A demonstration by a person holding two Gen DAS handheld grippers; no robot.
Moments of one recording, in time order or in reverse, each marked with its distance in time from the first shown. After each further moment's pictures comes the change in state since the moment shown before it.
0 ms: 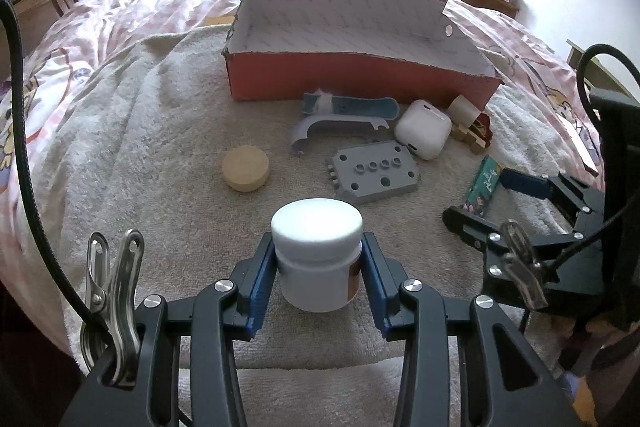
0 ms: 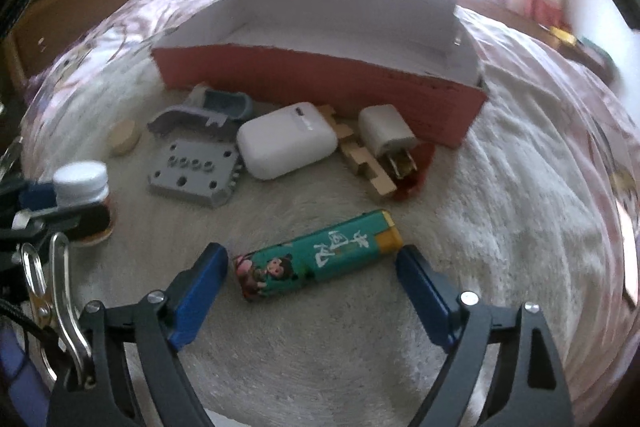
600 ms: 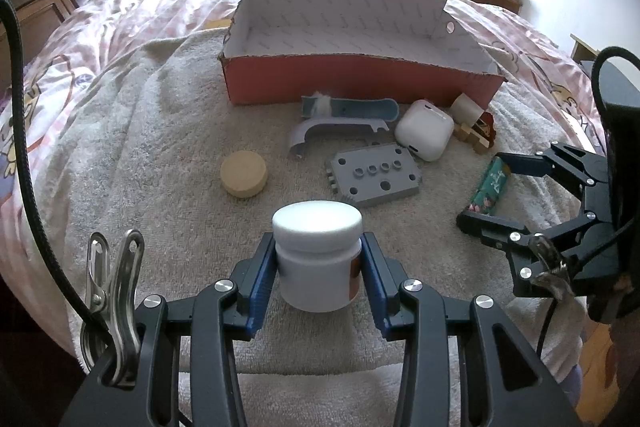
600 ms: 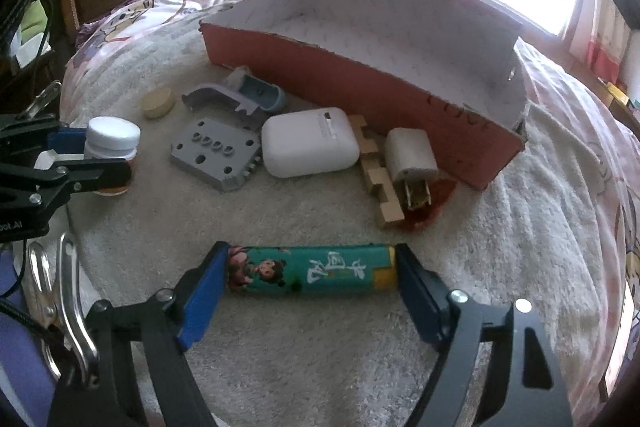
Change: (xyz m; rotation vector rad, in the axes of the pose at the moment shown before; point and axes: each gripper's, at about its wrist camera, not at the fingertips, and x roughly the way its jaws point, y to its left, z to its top) left arm 0.002 -0.005 0.002 0.013 0.002 0.026; right arm -0.003 -0.010 0.005 -0.210 0.020 0.118
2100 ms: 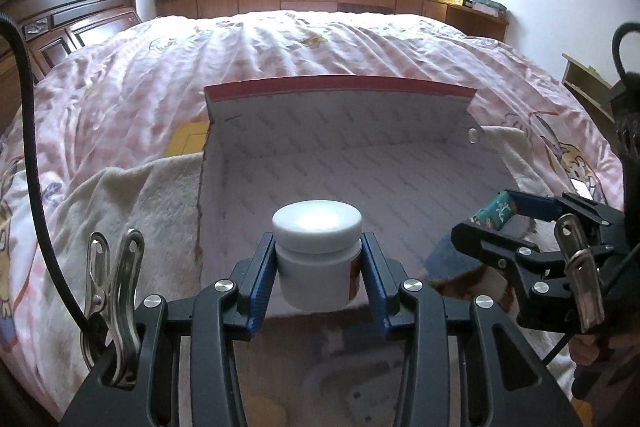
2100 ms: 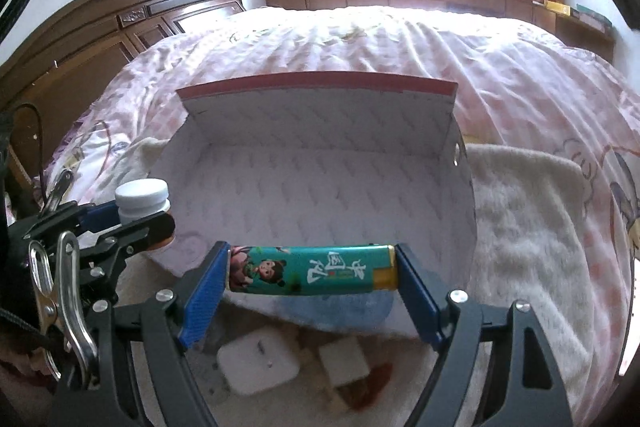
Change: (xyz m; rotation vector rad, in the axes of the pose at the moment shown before) left arm 0.039 0.003 0.151 0.067 -0.104 -0.034; right arm 0.004 -0.081 0.117 0.386 -0.119 -0.031
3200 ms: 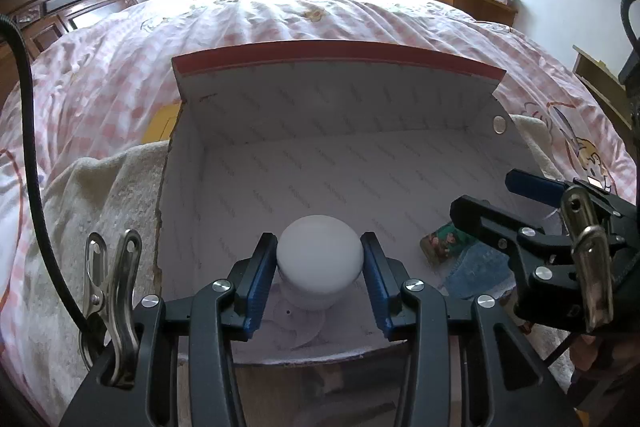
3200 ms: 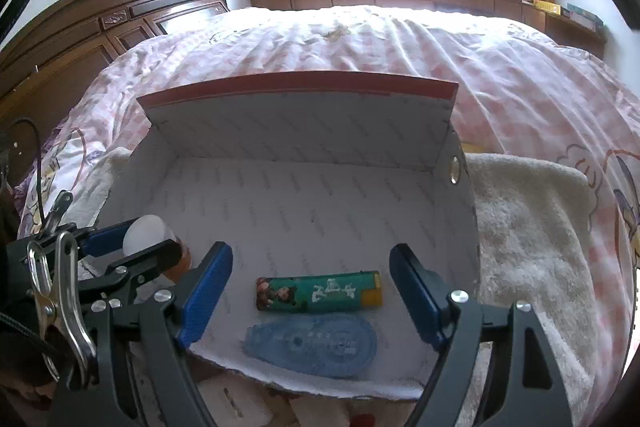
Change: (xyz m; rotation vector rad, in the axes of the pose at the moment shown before) left arm 0.042 -0.002 0.005 -0.020 0.069 0.002; right arm 0.027 -0.011 0.011 0.021 -0.007 -0.047
